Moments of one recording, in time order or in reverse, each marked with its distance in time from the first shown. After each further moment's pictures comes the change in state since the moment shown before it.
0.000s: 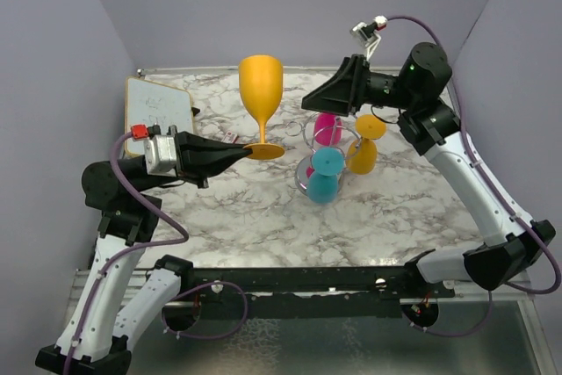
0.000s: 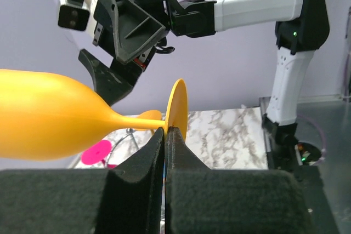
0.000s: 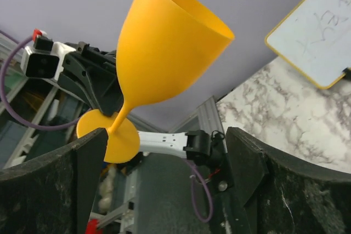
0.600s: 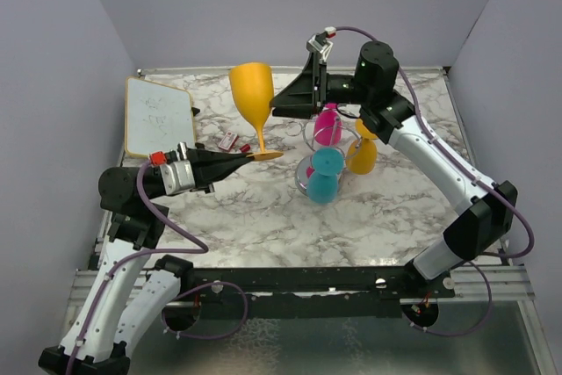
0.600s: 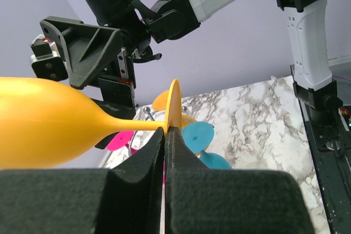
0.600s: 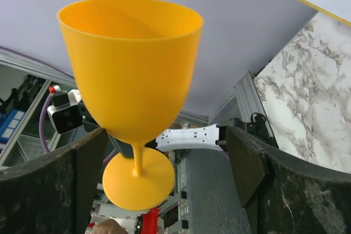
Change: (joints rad) left arm -0.014 -0.061 -0.164 0.000 0.005 0.308; right arm 0.099 0.214 0.035 0.077 -0.021 0.256
